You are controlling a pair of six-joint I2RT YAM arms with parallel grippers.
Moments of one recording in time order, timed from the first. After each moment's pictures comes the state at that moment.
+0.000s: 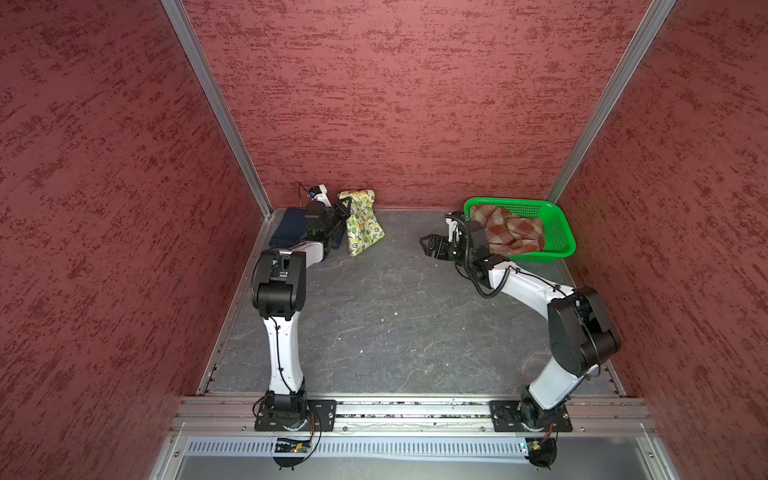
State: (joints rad) left arm -0.03 2.21 1.48 0.67 0.34 -0.83; right arm 0.41 1.70 1.13 0.09 -0.19 0.55
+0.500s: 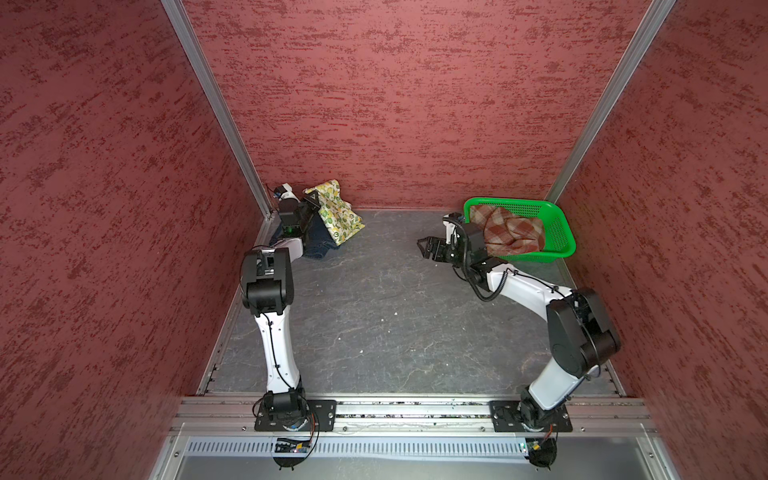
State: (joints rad) left arm 0.13 2.24 1.55 0.66 0.24 -0.91; right arm 0.43 1.70 1.11 0.12 -0.19 0.54
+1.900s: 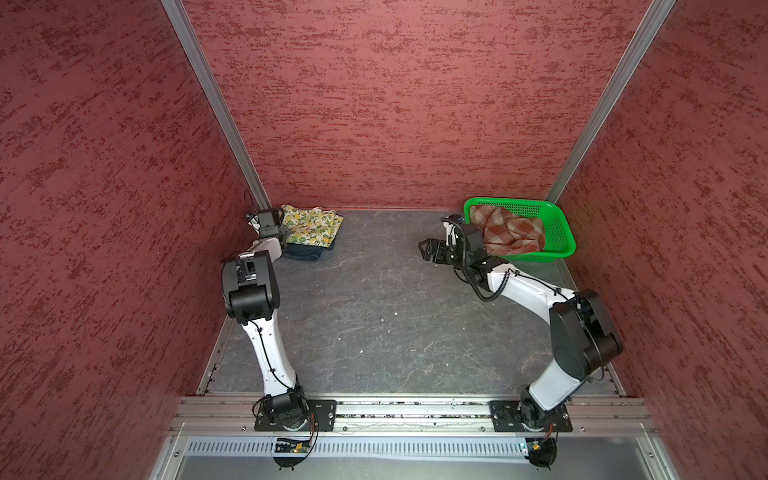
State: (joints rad) left arm 0.26 2.16 1.56 -0.04 -0.22 -0.62; right arm 0.44 1.68 1.14 0.00 -0.11 0.51
